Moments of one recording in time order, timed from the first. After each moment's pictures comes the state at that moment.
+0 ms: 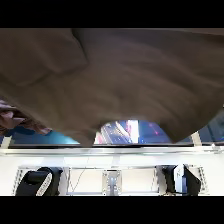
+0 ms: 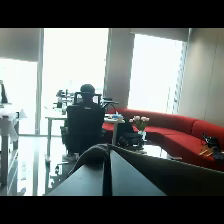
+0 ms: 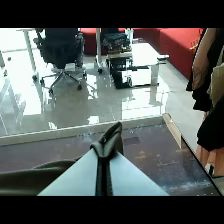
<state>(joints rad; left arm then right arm) -0.09 -0.48 1.39 1.38 -0.52 -1.51 -0.89 -0.63 1.80 -0.83 1.26 1.33</state>
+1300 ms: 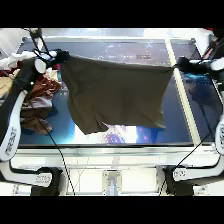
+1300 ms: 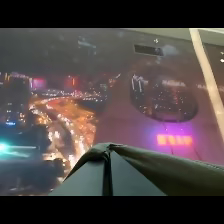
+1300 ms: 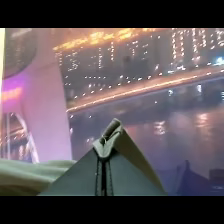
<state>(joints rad) -0.09 -1.53 1.49 1.45 -0.41 -1.64 -0.25 -1.54 1.51 -0.99 0.78 1.34</state>
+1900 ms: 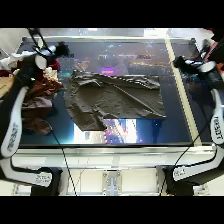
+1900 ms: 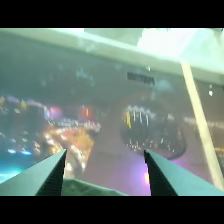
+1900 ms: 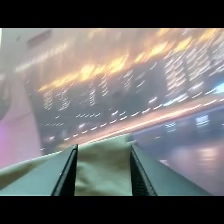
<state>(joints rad) -0.07 -1.51 1.59 1.41 -0.40 -1.65 -0.29 -1.60 1.55 -1.00 0.63 1.34</state>
